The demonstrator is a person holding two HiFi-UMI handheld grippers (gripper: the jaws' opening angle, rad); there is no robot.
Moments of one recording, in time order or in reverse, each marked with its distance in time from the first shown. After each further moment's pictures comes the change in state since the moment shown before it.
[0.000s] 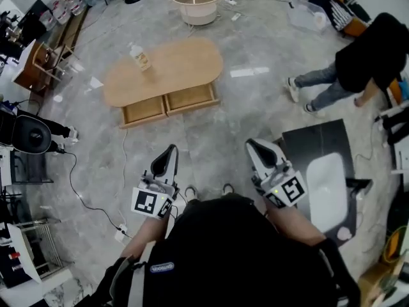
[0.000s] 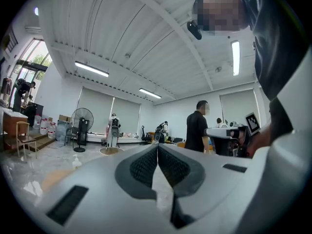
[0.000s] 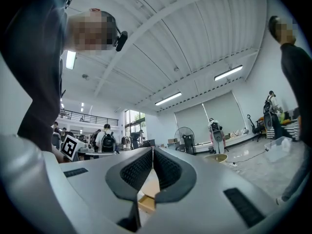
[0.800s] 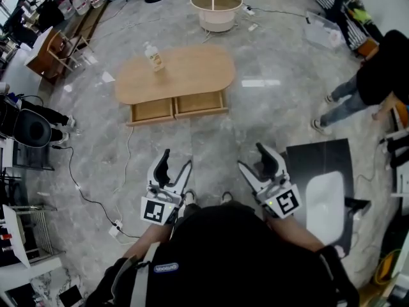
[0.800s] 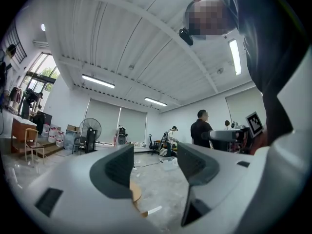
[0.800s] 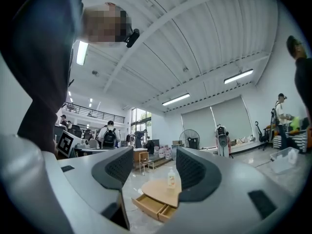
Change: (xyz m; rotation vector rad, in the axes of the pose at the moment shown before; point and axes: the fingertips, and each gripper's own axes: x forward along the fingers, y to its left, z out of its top) left arm -0.013 -0.010 0.006 0.000 -0.143 0.130; right arm 0.006 0.007 -0.010 -0.093 0.008 0.077
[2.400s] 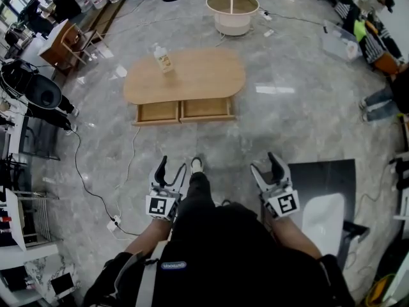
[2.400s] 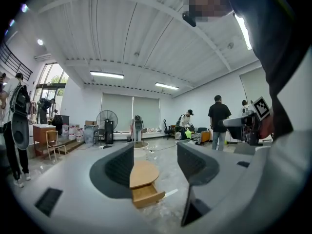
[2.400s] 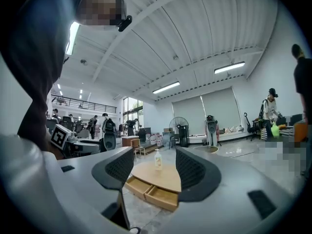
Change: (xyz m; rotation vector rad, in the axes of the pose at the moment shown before) left arm 0.019 0.035 -0.114 0.069 0.177 0.183; right arm -0.027 -0.107 -0.102 0.022 0.126 -0.095
